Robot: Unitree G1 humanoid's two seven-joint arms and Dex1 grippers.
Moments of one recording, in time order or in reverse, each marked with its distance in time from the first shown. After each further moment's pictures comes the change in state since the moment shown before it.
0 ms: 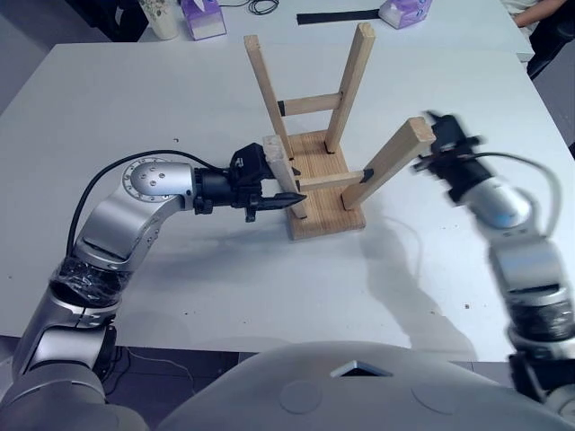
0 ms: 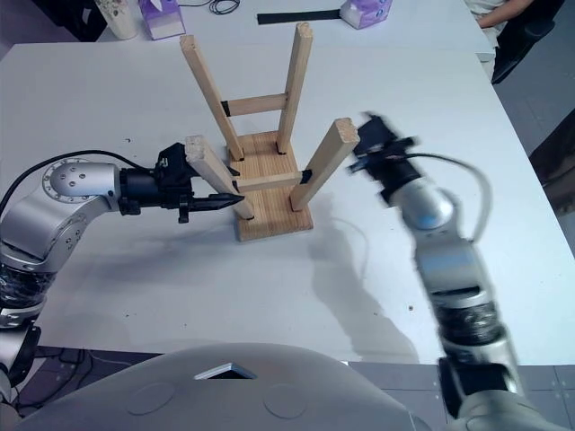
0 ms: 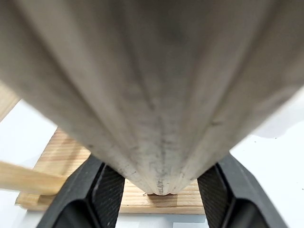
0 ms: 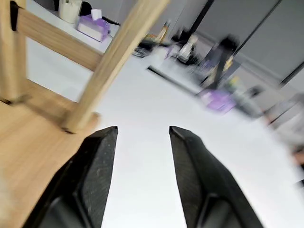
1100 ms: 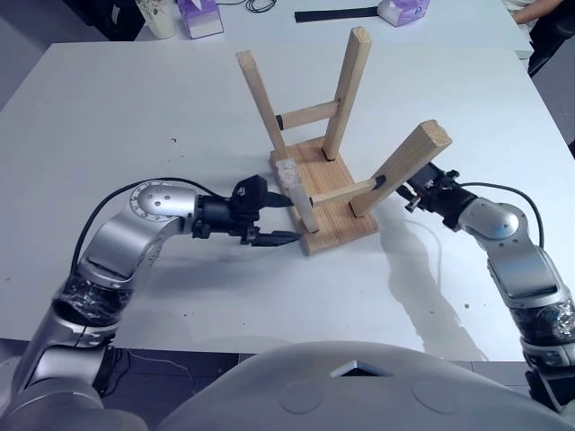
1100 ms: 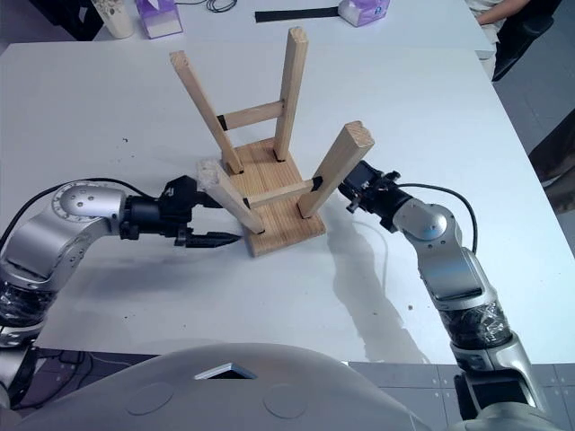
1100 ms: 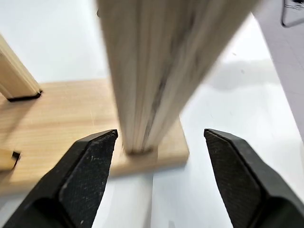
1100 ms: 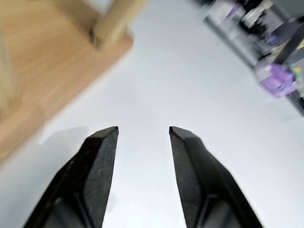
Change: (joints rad) left arm 0.122 0.023 0.012 -0.041 0.041 0.054 -0.140; right arm 0.090 -0.269 0.027 0.233 -0.132 -0.246 0.304
